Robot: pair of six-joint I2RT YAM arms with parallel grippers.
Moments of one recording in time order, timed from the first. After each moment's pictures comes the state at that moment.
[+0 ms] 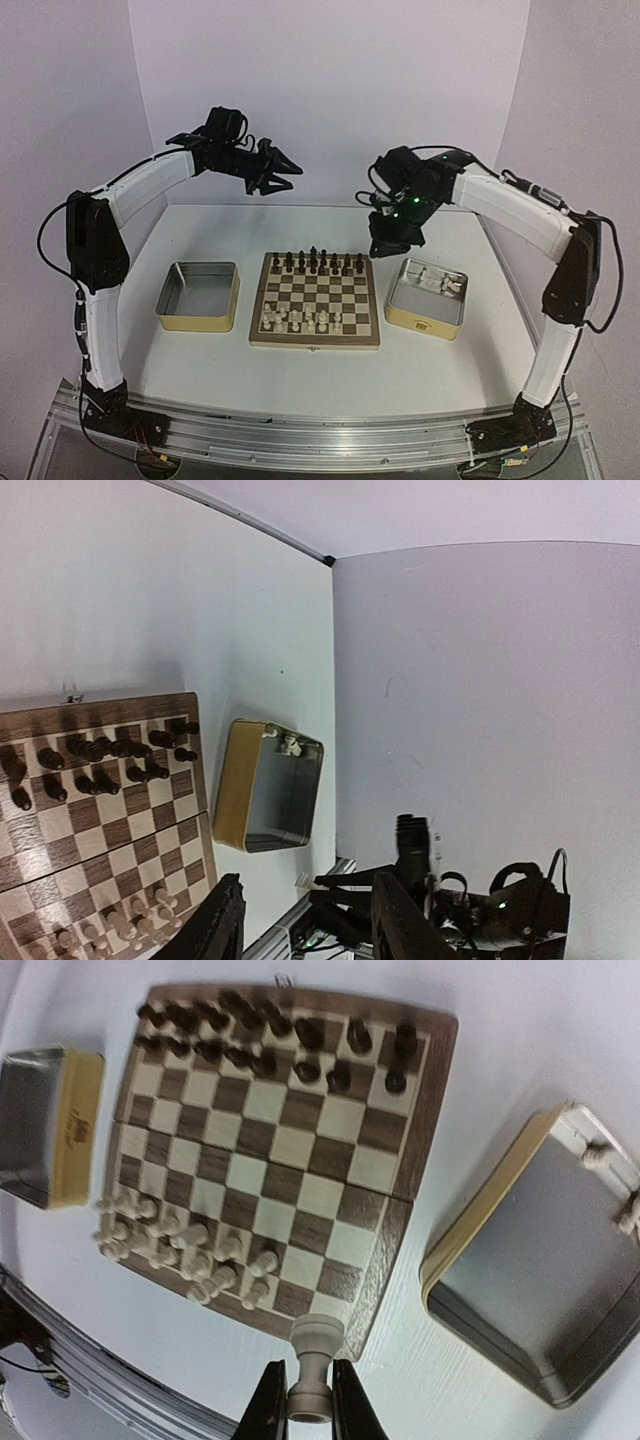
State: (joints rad) left arm -0.47 2.07 2.07 -0.57 0.71 -0.97; right arm 0.68 1.86 1.84 -1.11 -0.08 0.49
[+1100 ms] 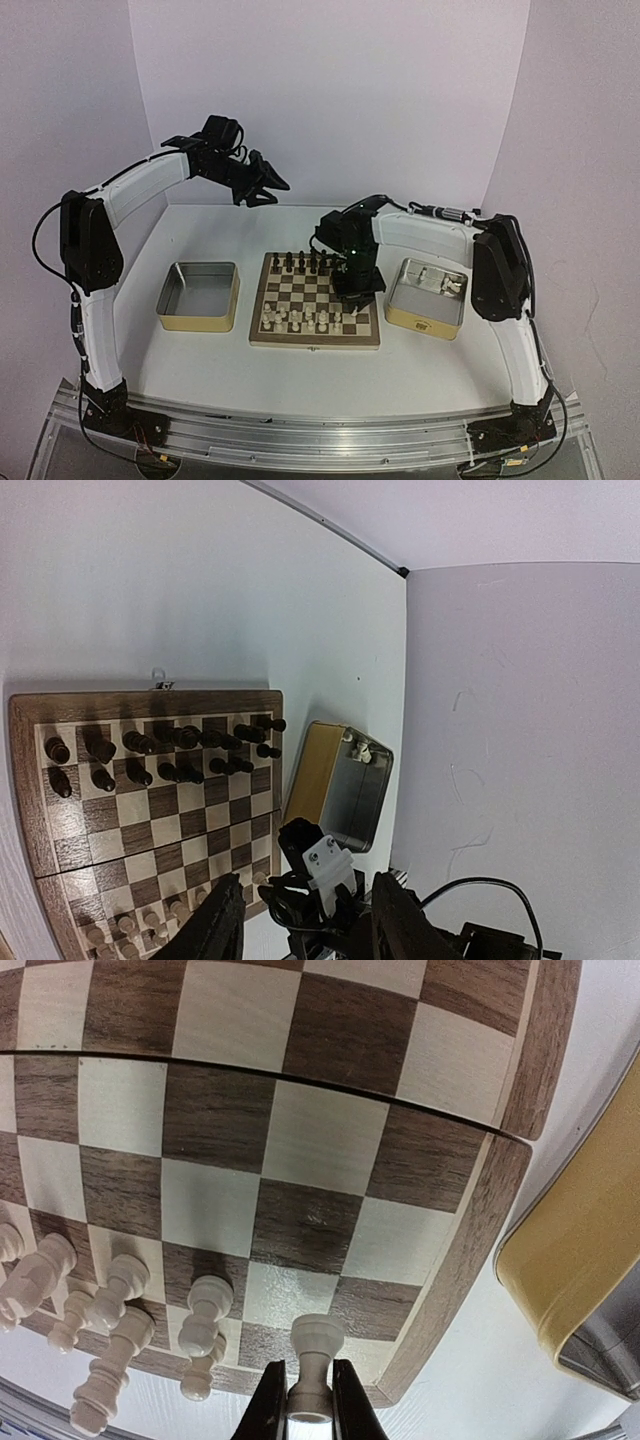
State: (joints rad) left arm -0.45 2.02 2.00 -0.71 0.58 -0.86; right arm 0.83 2.27 2.00 -1.28 0.00 0.63
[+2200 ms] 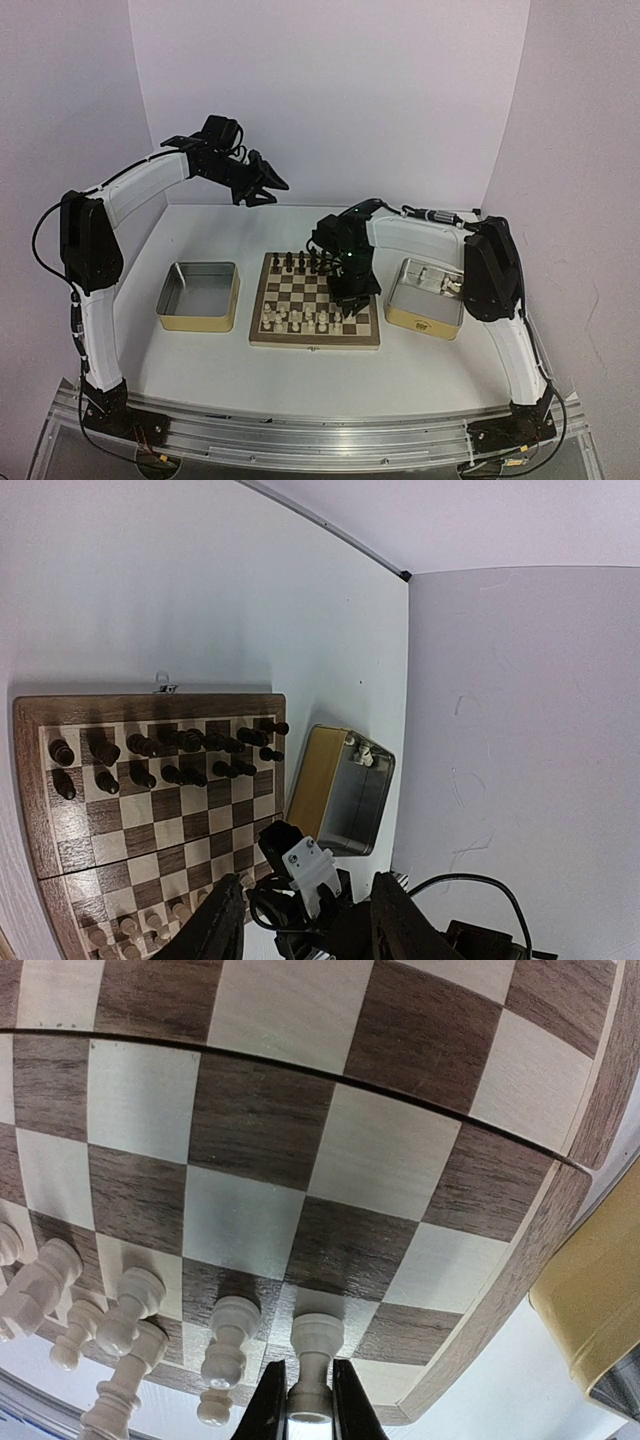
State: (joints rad) left arm -0.45 2.02 2.00 -0.71 0.57 -0.86; right arm 0.83 2.32 2.03 -1.28 -0.05 0.58
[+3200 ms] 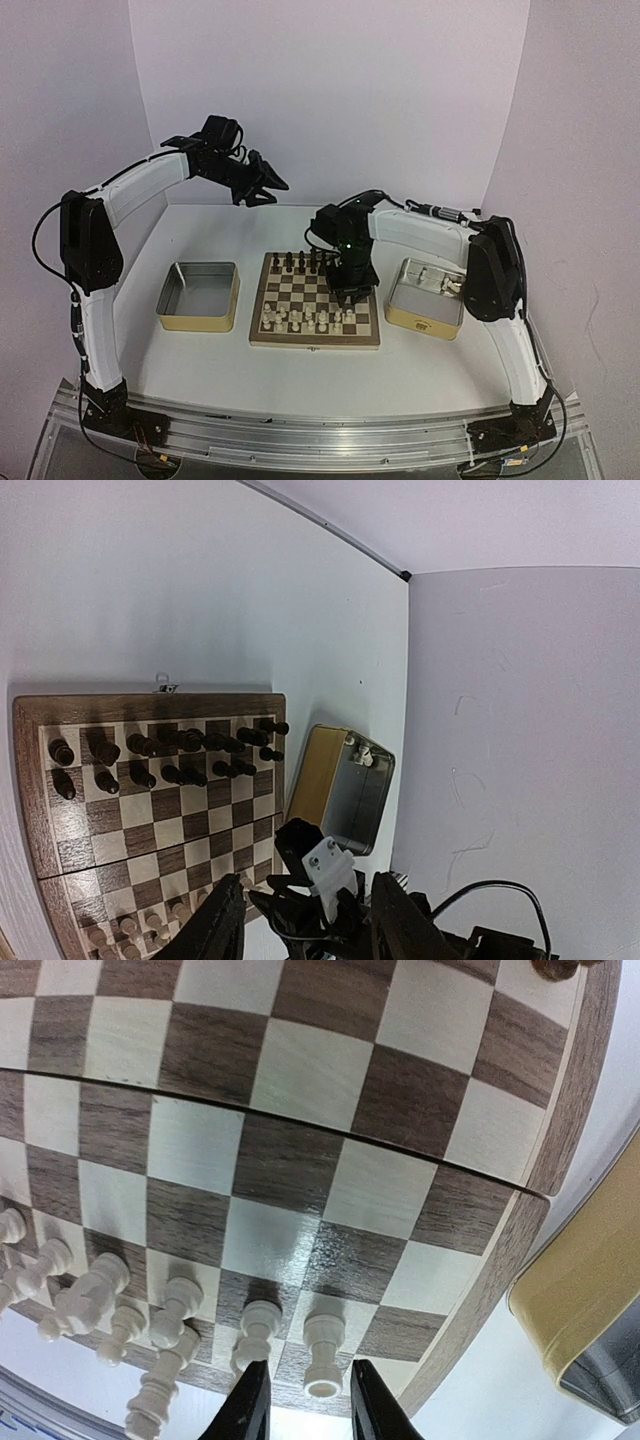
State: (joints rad) left arm -0.45 2.02 2.00 -0.71 0.57 -0.86; right arm 0.83 2.32 2.10 -1.29 -0.01 0.59
